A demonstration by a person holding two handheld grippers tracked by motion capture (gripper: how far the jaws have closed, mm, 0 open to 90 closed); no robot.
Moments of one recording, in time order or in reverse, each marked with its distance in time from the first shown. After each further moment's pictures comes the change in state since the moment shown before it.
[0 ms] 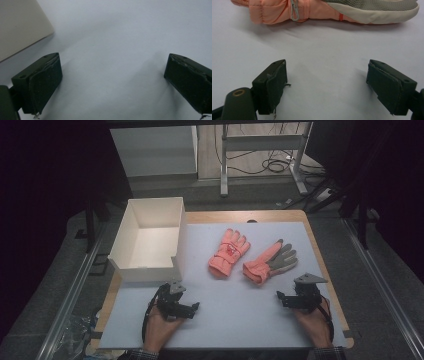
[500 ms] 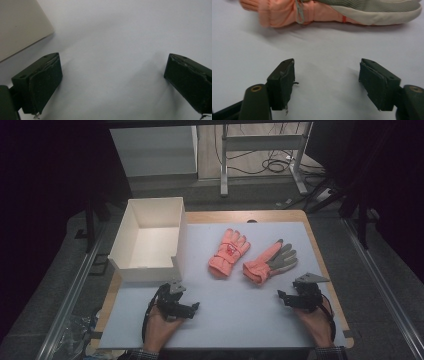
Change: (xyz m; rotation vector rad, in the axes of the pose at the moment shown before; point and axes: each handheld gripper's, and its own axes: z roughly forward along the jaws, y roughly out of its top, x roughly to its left) left arm 0.000 0.000 0.000 0.001 -0.001 -0.001; right arm -0.001 0.002 -0.005 -0.005 0.042 0.022
